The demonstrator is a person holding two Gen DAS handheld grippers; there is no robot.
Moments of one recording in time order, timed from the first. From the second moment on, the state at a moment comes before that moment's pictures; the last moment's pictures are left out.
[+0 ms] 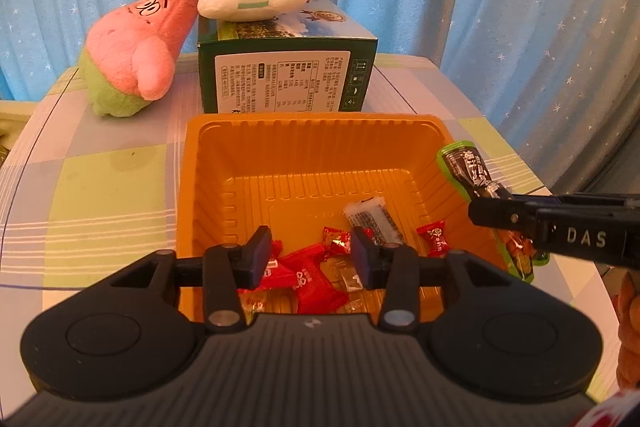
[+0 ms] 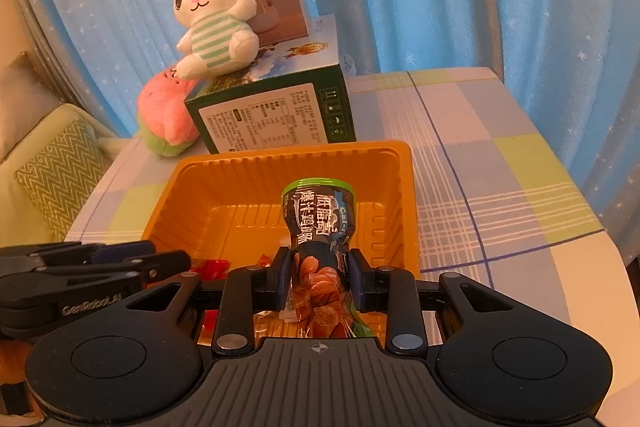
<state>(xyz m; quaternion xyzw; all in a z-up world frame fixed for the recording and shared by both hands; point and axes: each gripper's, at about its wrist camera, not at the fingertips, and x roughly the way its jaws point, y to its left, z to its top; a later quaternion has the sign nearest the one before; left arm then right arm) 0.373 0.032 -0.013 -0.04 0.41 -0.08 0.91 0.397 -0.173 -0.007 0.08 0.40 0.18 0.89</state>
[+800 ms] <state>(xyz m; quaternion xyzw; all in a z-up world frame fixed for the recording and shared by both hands) 0.289 0.039 0.001 -0.05 0.37 -0.07 0.92 0.367 -0.198 -0.005 0.13 0.39 0.16 0.90</state>
